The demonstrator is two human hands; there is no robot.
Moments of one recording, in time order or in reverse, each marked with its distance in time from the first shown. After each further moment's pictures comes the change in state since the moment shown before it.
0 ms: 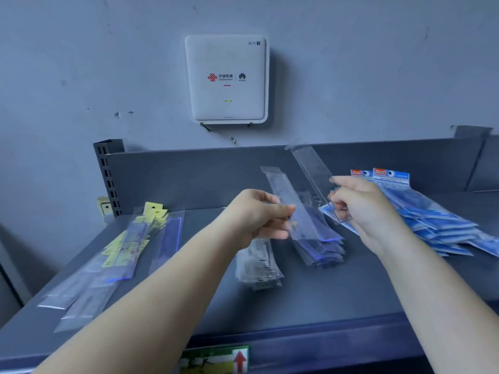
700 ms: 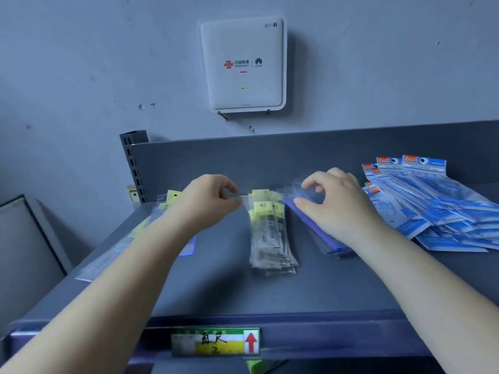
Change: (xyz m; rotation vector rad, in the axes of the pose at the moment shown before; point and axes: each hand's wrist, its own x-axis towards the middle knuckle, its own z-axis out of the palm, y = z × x) left_hand -0.028 -0.002 -0.066 1.002 0.411 0.190; right_hand -0.015 0.007 0.031 -0.816 -0.110 -0.391
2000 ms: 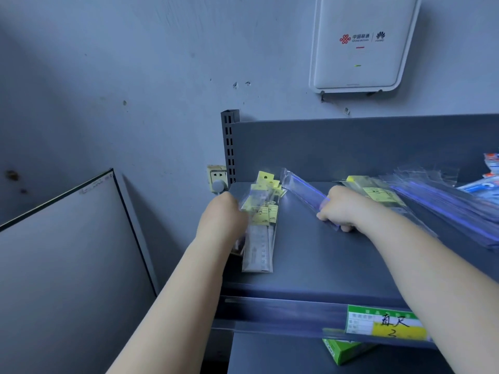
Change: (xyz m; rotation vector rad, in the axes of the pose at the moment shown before) left_hand -0.043 -0.164 -0.049 -0.033 0.077 -0.373; right_hand 0.020 -0.140 0.124 -0.087 -0.548 0.347
